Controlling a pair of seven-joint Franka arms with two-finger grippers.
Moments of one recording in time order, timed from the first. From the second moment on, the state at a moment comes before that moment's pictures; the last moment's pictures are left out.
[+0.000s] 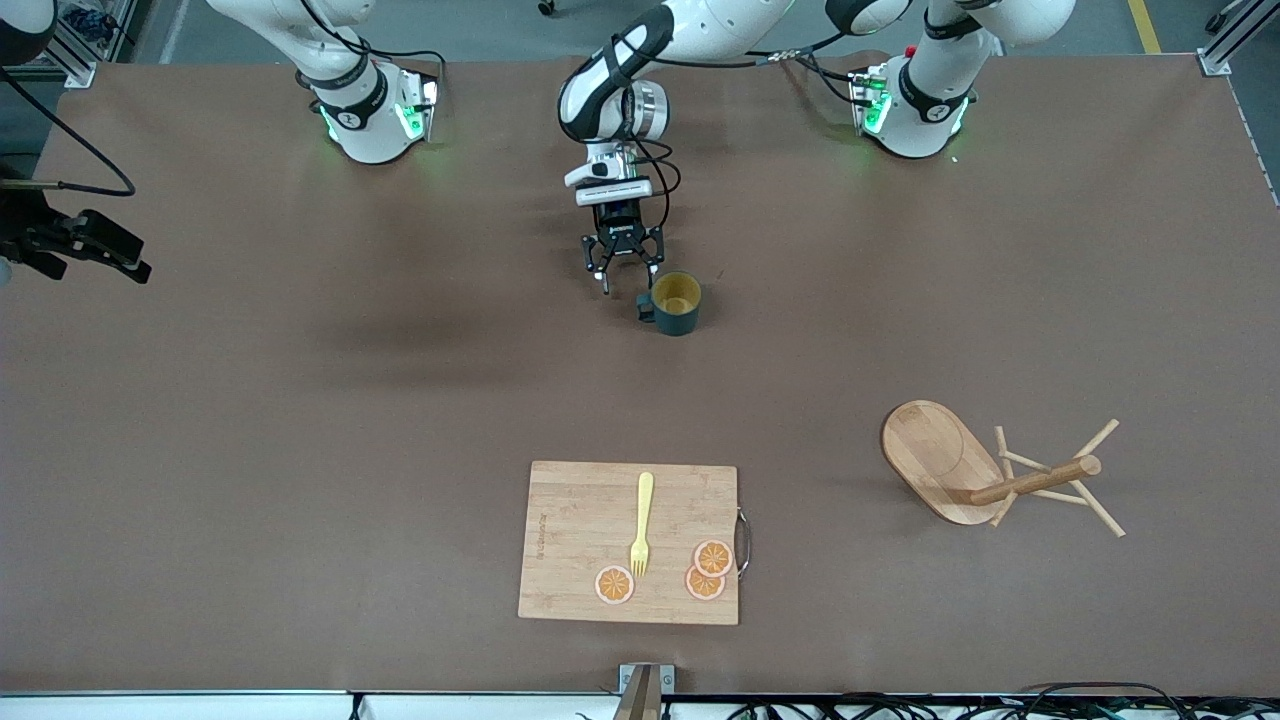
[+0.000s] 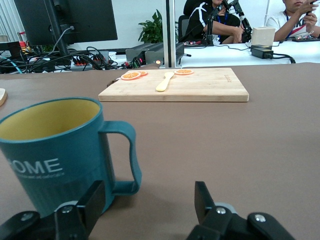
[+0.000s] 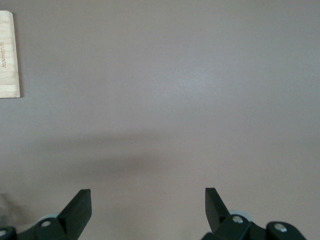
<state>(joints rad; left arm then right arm) -1.05 0.87 -0.35 -1.78 1.67 1.72 -2.53 -0.09 -0.11 0.00 -1.78 -0.01 1.71 -0.03</state>
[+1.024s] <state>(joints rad) -1.05 0.93 -0.29 -1.69 1.69 1.76 -2.52 -0.08 -0.11 0.00 -1.76 -0.01 1.69 -0.03</state>
